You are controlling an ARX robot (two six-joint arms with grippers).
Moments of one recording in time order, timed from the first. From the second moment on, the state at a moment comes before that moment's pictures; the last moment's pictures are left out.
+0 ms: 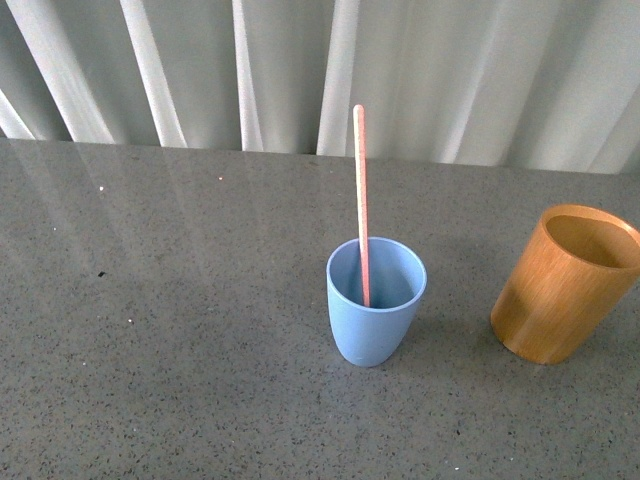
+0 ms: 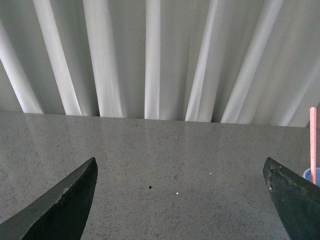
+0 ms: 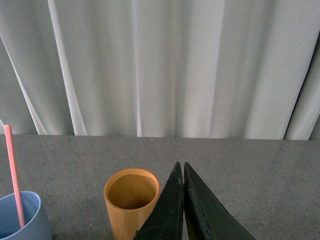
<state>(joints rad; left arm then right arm) 0.00 0.00 0.02 0.00 0.00 0.00 0.00 0.42 0.02 0.40 0.00 0.00</state>
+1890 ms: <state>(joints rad) 0.00 0.00 0.02 0.00 0.00 0.00 0.00 0.00 0.02 0.00 0.00 0.00</state>
